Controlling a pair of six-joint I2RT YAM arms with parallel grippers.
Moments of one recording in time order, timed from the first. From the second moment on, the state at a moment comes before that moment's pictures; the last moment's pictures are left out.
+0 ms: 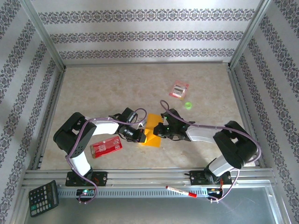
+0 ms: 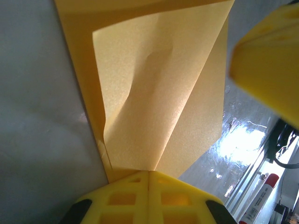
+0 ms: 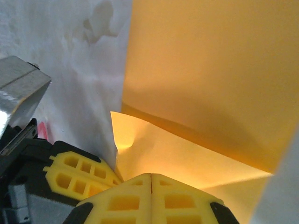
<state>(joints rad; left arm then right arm) -0.59 1.74 0.78 -0.21 0.68 -0.45 0.67 1.56 0.62 0.06 -0.38 0.89</state>
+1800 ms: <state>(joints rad) -0.65 1.81 0.88 -0.20 0.66 -0.60 0.60 1.69 0.53 0.33 -0.50 0.91</state>
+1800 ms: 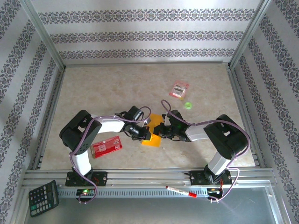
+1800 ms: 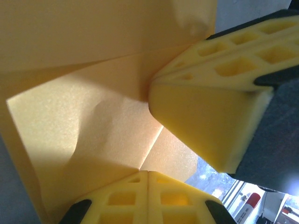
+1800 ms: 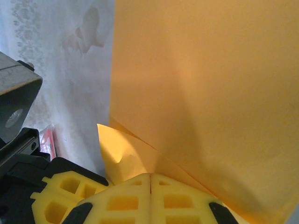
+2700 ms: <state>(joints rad) -0.64 1.79 0.78 -0.02 0.68 -0.65 0.59 1.69 0.53 0.34 -0.52 0.91</state>
